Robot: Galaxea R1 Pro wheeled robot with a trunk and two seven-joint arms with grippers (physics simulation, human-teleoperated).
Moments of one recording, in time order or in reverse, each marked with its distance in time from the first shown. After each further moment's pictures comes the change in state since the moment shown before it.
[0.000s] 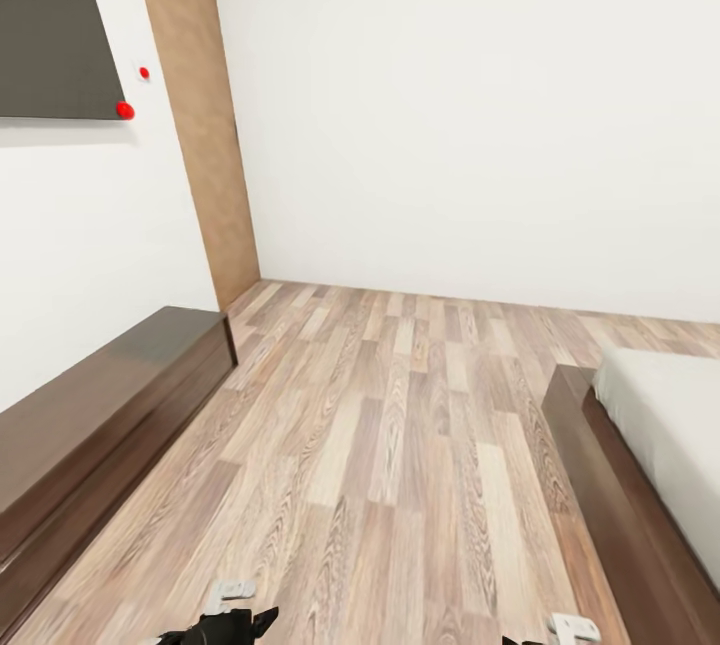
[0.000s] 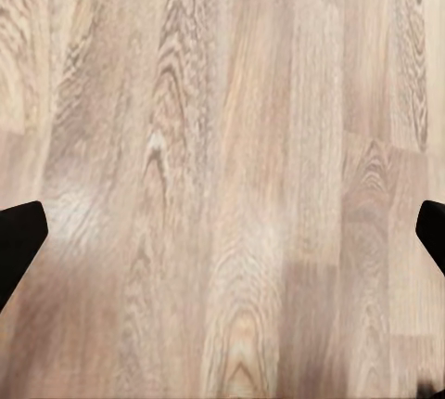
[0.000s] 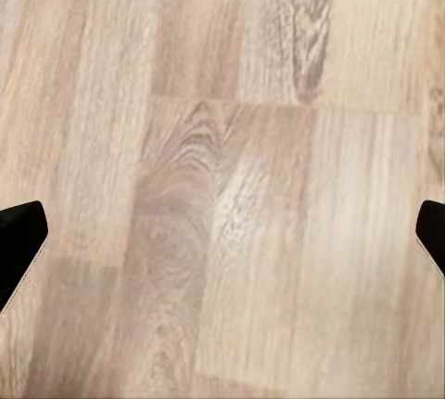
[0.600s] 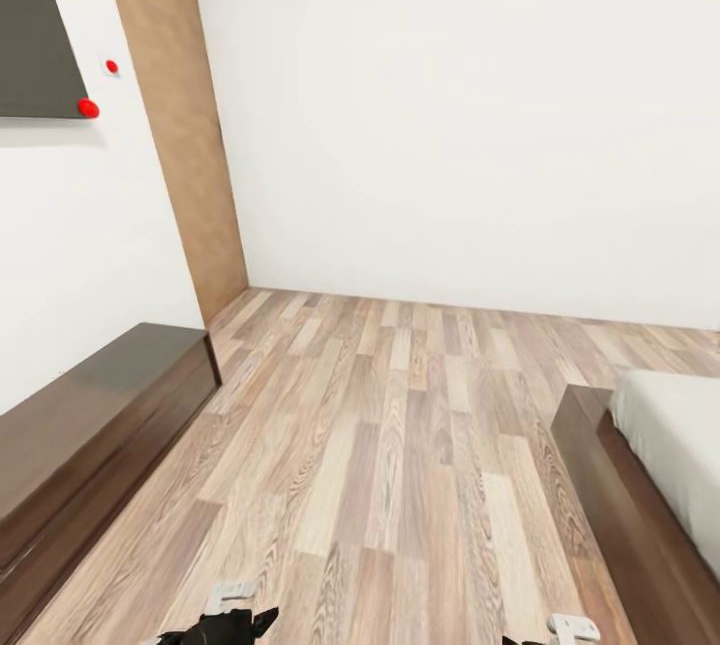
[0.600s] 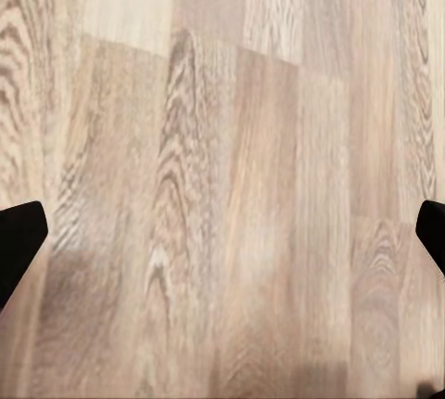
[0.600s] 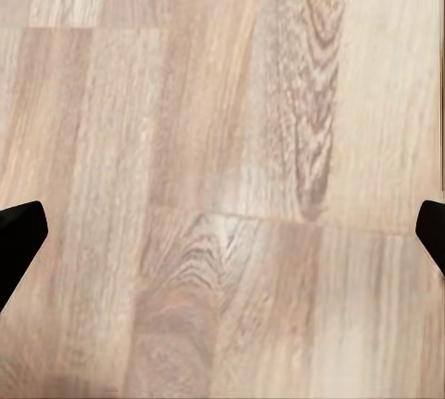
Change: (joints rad) left arm 0.000 0.000 0.000 0.000 0.000 0.000 0.000; right arm 0.000 0.000 0.000 0.000 0.000 0.000 0.000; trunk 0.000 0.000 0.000
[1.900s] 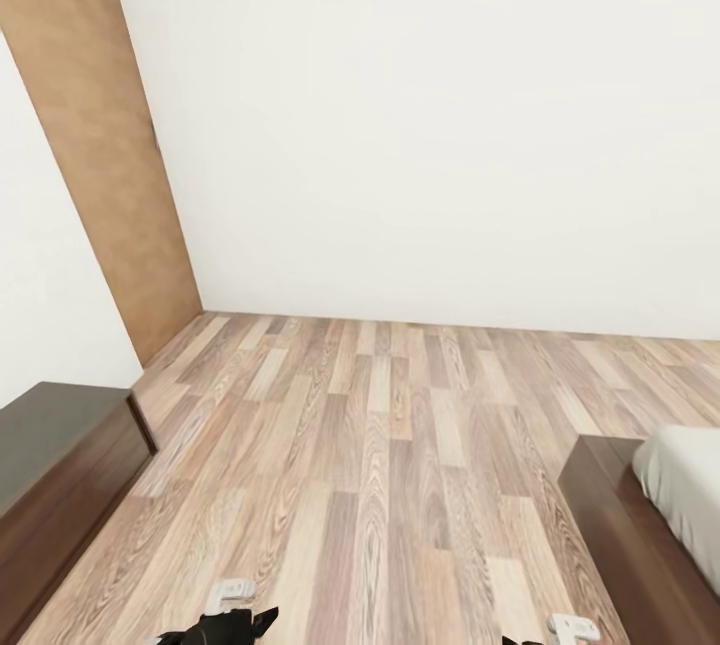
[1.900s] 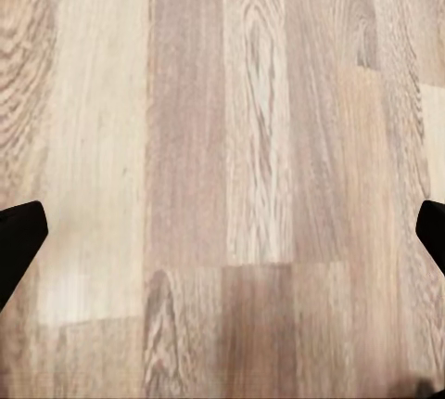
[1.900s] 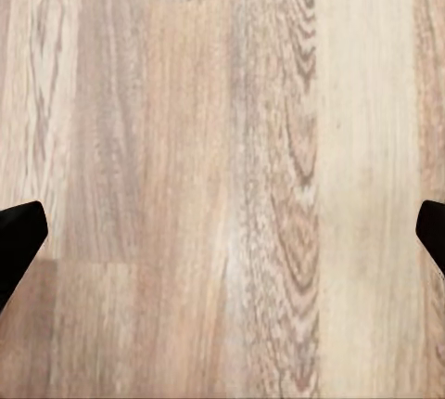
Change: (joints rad) left arm 0.000 0.000 0.000 0.000 0.000 0.000 0.000; right arm 0.000 0.000 0.000 0.000 0.000 0.000 0.000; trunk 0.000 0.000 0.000
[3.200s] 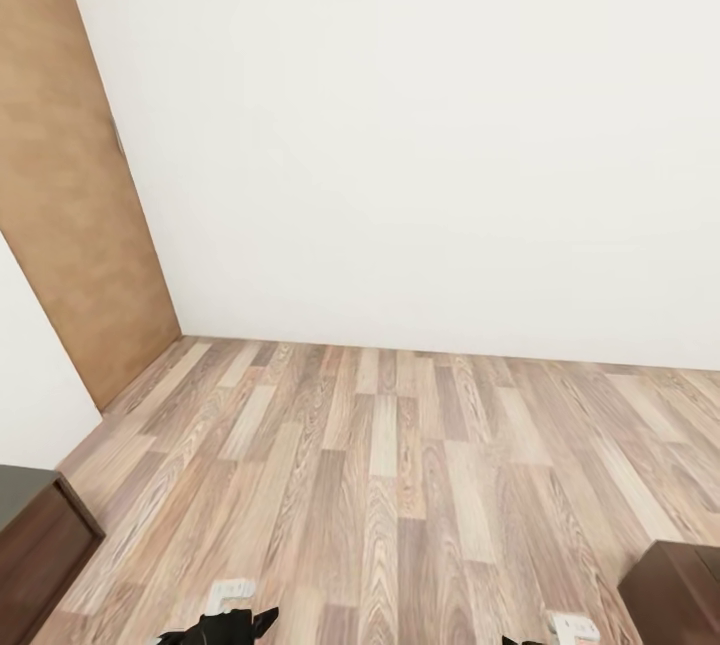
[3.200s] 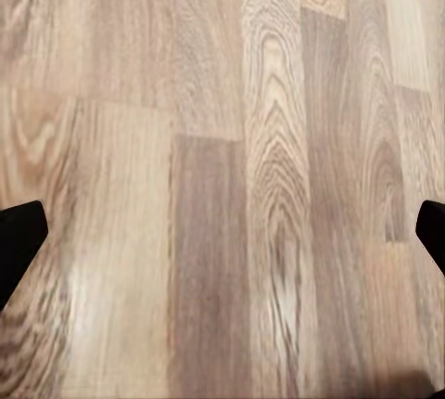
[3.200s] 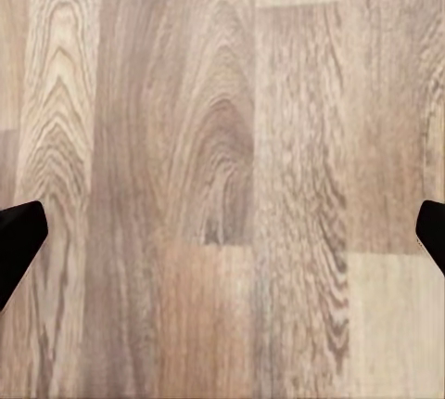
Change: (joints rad) left arm 0.000 0.000 -0.001 0.001 0.000 0.000 0.000; right arm 0.000 0.000 0.000 0.000 0.000 0.000 0.000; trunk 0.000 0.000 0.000
